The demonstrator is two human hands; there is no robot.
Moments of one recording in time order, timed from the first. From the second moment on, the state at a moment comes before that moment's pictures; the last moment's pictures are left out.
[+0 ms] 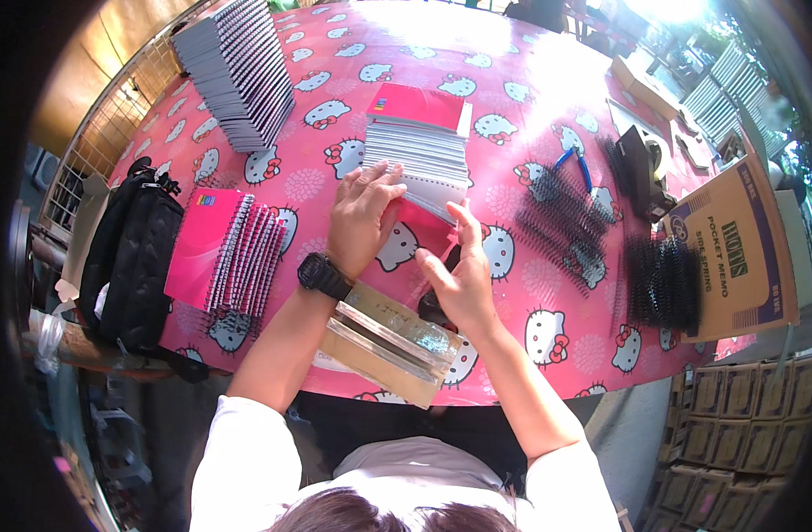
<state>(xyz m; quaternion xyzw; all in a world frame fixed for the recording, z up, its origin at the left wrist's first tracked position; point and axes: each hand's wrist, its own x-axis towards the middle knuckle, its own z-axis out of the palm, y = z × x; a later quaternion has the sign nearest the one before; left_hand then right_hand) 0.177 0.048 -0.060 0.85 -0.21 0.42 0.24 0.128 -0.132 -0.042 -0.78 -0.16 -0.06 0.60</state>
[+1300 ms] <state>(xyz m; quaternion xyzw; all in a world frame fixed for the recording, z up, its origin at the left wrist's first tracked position) 0.178 0.050 -0.059 0.85 -0.22 0.41 0.24 0.135 -0.131 -0.050 -0.79 -0.14 -0.09 0.59</state>
